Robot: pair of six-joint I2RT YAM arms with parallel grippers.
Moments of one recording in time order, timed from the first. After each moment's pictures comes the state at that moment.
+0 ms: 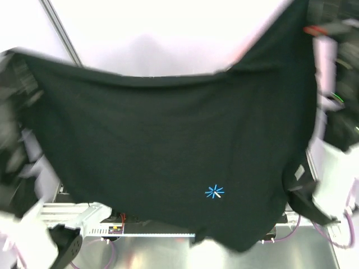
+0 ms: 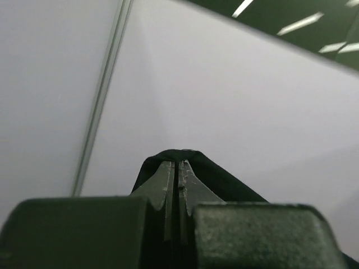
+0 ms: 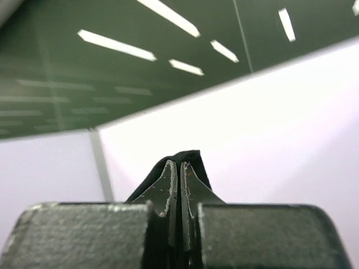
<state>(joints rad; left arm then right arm) -0.21 0.93 2.01 -0.45 -0.36 -0.18 0.37 1.39 2.45 -0.17 0.05 0.29</state>
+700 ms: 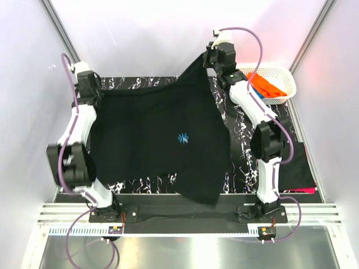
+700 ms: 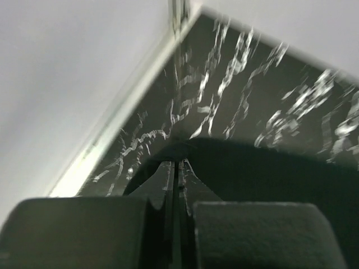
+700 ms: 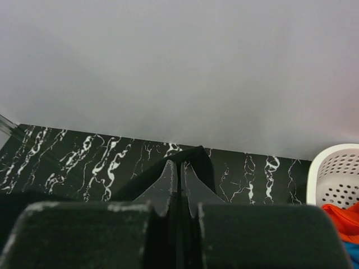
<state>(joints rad) 0.11 1.59 1.35 -0.19 -0.36 -0.19 0.37 2.08 2.03 -0.03 0.10 0.19</state>
